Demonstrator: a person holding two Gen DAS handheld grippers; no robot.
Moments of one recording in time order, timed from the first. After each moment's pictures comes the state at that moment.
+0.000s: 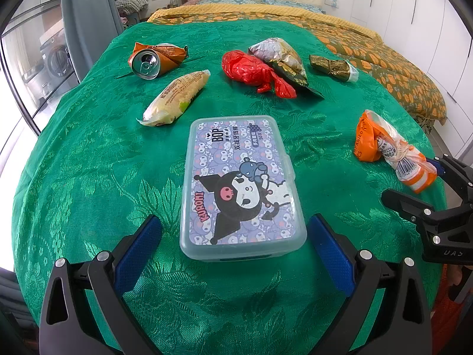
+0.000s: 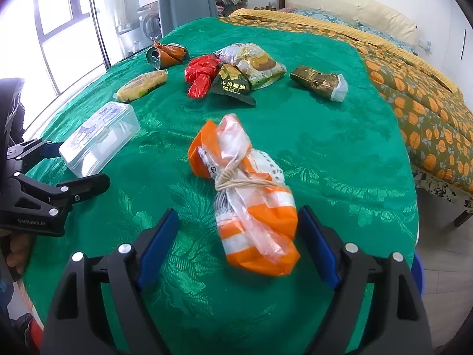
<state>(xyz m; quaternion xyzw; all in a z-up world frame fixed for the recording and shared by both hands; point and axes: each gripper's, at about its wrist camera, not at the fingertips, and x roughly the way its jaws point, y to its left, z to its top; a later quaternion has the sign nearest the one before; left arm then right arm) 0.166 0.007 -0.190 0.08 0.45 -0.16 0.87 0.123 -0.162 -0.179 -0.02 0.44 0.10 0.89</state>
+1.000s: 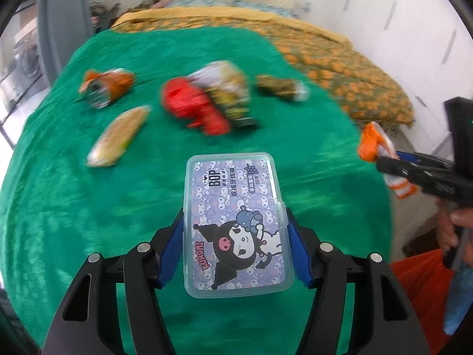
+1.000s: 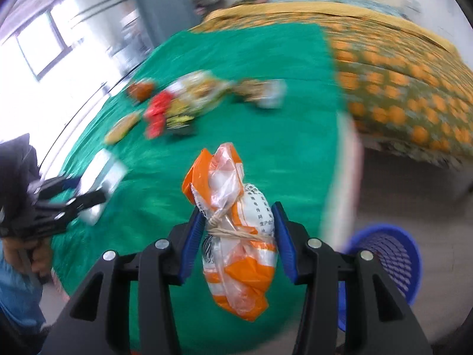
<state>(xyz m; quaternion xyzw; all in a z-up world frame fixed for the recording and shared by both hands) 0.166 -0.045 -0.147 0.04 0.45 -0.25 0.85 0.124 -0.284 -0.132 0.09 0.46 0.09 0.88</state>
